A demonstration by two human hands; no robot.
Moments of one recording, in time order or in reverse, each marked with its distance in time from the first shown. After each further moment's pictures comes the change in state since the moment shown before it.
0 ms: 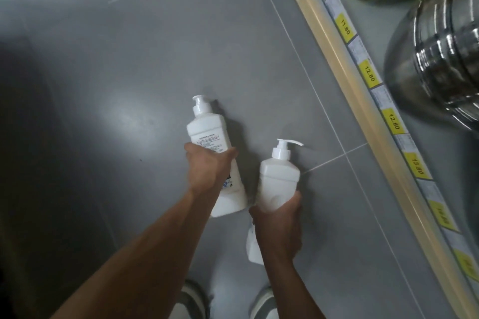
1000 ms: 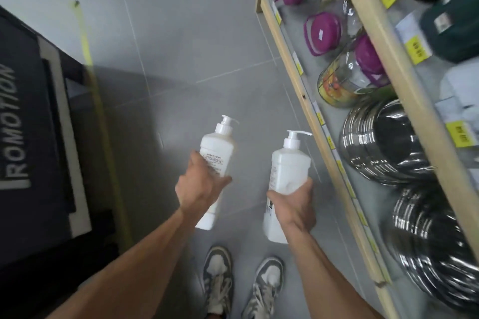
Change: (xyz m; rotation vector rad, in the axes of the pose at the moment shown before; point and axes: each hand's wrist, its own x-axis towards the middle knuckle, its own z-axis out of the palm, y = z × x) left_hand -0.216 0.122 -0.277 0.441 0.078 0.234; right_hand -0.196 -0.176 -0.201 -0.042 -0.002 -0.146
